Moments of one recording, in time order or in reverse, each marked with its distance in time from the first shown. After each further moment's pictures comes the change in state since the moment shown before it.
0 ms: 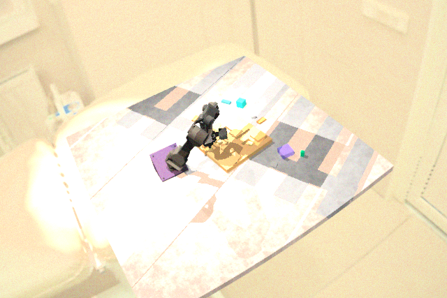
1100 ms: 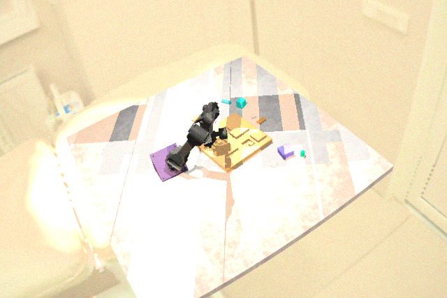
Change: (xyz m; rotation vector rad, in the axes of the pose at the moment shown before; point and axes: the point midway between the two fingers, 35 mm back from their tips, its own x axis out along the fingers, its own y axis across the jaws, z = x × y) arm 0.003 0.000 -0.004 -0.004 -0.004 0.003
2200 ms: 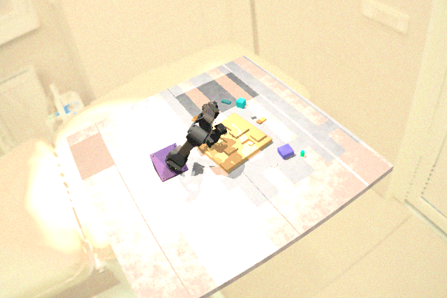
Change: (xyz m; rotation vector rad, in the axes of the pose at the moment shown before) arm -0.006 -0.001 0.003 -0.439 -0.006 -0.002
